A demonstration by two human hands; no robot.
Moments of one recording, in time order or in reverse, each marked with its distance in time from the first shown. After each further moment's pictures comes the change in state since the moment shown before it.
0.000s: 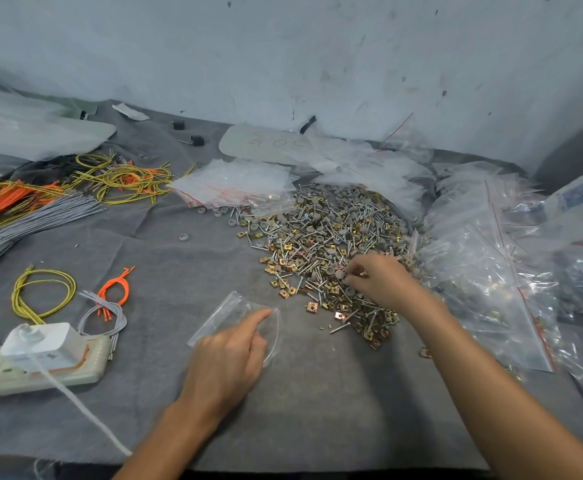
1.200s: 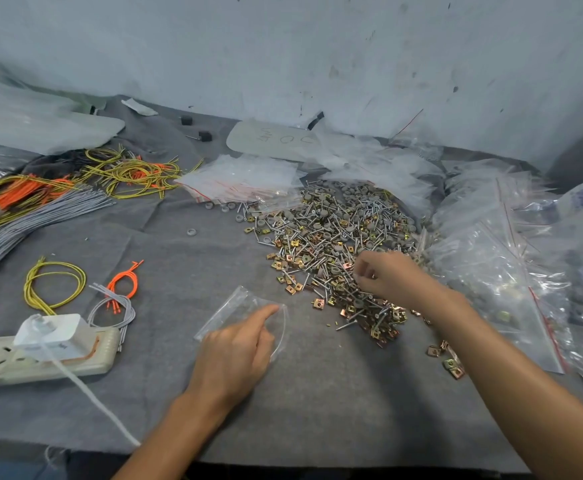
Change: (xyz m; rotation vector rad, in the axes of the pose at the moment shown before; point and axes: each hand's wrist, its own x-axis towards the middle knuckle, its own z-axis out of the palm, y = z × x) left_hand 0.000 0.000 0.000 -0.024 -0.014 -0.021; right_hand -0.002 0.007 -0.009 -0.078 -0.072 -0.174
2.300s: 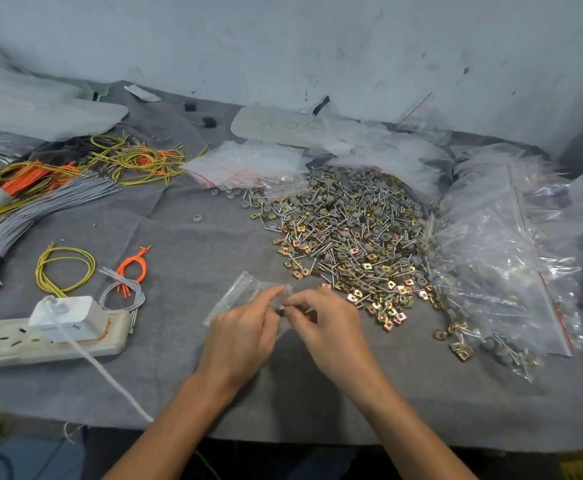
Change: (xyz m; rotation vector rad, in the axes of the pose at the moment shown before) left_hand 0.000 -0.004 0.003 0.007 0.052 0.005; right_hand -0.066 -0.146 0.077 0.549 0.379 0.015
